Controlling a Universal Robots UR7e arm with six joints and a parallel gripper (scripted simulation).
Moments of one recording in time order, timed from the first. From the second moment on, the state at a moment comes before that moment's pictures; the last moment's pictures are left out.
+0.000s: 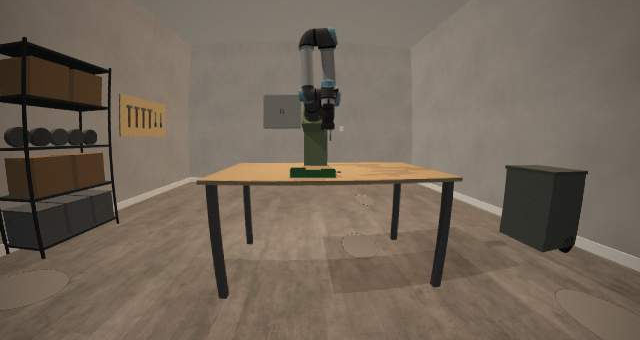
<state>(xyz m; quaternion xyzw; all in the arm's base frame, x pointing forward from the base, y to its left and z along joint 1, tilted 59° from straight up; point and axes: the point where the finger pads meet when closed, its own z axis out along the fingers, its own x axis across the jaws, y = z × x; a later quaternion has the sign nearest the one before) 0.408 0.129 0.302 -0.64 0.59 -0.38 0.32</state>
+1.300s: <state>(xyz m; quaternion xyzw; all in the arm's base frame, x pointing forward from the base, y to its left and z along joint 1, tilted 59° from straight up) 0.447 0.133 0.113 -0.85 0.30 -0.41 0.10</state>
